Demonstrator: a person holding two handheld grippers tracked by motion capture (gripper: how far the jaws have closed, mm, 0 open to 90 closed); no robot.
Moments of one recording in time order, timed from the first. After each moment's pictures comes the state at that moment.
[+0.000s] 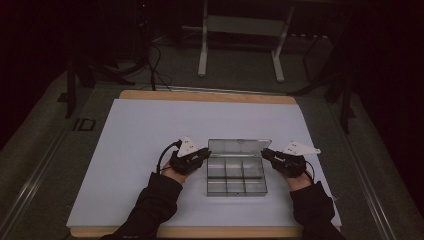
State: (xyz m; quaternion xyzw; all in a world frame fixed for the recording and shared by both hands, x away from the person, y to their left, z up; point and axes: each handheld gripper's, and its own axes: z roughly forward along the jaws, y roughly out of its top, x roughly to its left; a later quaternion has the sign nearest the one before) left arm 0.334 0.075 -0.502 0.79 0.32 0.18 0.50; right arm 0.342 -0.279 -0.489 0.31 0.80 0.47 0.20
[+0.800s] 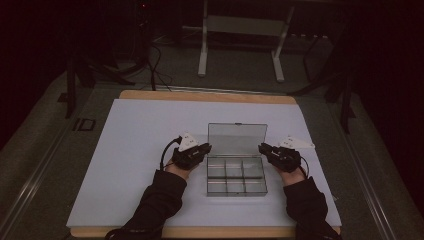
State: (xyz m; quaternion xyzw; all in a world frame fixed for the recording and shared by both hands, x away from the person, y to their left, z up) left arm 0.351 0.072 -0.510 0.76 0.36 0.17 0.51; right arm 0.360 -0.269 -0.495 0.36 0.78 0.47 0.20
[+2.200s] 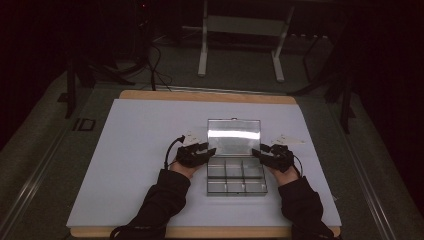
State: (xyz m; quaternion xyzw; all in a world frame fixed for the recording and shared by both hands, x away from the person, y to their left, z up) left arm 0.364 0.063 -0.524 0.76 0.40 0.13 0.49; right arm 0.371 -0.256 -0.509 0.41 0.78 0.44 0.17
